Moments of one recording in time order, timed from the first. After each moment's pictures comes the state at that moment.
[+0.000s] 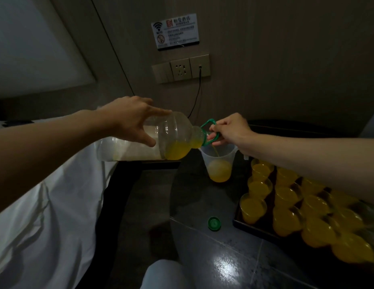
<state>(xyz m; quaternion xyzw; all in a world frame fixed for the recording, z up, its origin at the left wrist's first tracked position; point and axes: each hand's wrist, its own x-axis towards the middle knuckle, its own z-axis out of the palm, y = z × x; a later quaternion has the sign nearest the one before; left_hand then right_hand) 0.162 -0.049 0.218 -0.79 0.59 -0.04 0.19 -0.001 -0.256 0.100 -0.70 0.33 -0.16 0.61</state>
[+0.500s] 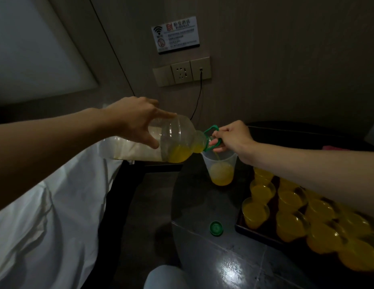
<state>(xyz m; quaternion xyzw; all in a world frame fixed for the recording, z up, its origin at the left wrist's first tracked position) 0.155 -0.066 0.225 -0.77 0.58 -0.05 0.25 0.001 -0.255 0.083 -0.68 0.35 -0.19 0.62</state>
